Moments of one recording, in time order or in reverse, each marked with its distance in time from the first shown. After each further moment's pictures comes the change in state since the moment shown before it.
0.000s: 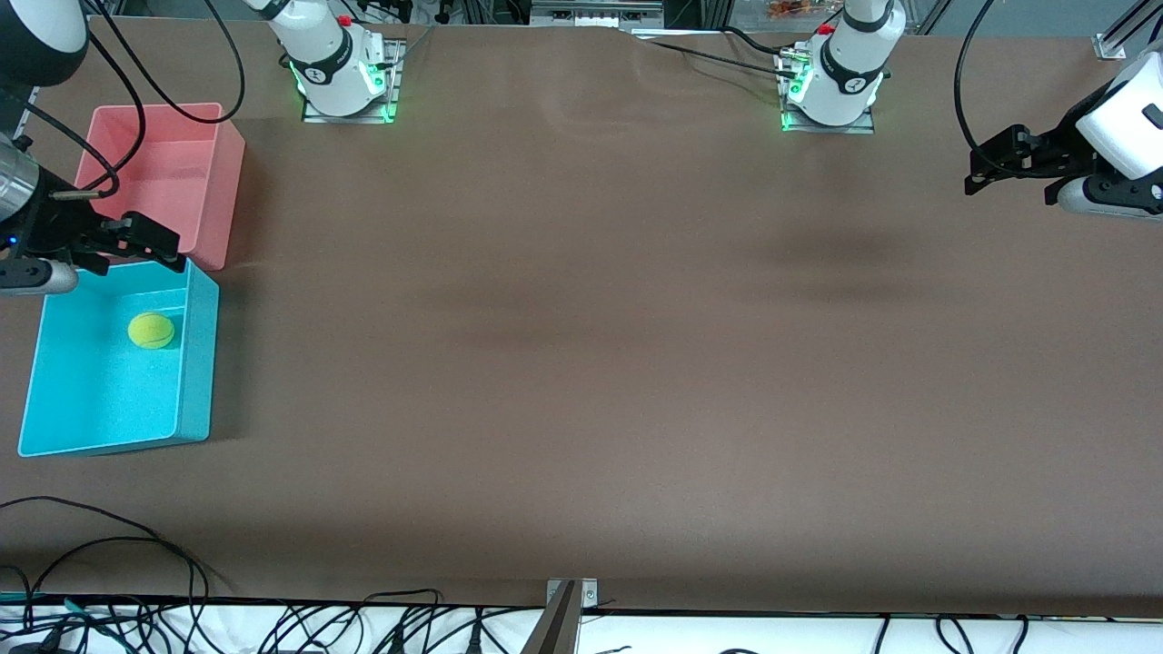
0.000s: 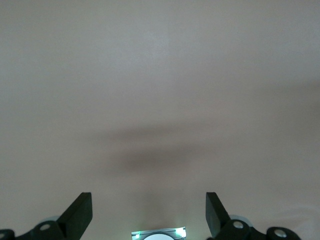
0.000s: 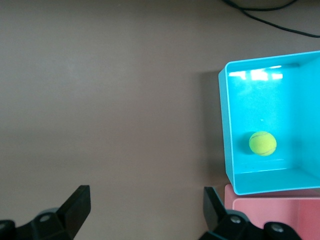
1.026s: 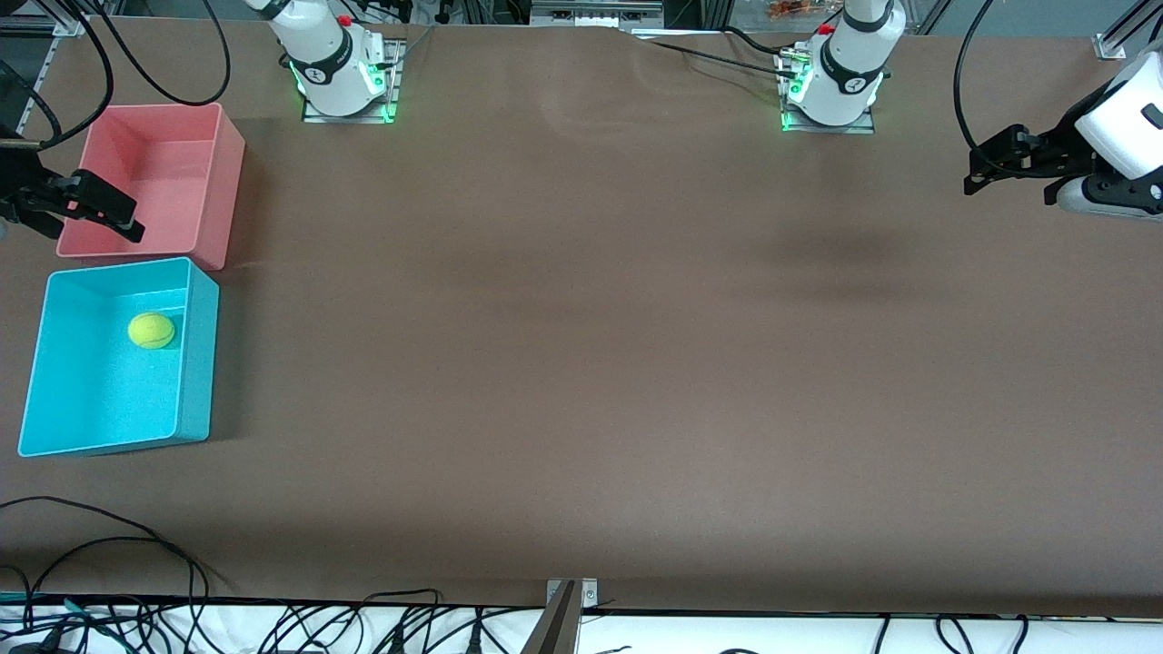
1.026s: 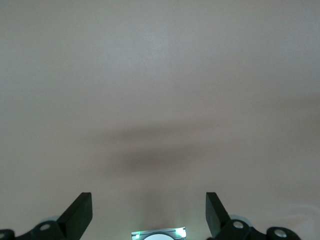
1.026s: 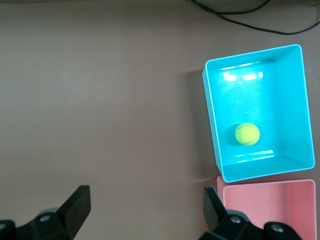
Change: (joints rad) left arm -0.001 0.000 -0.001 0.001 0.000 0.000 0.000; right arm -0.001 -0.088 -0.033 -0.019 -0.008 -0.025 0.033
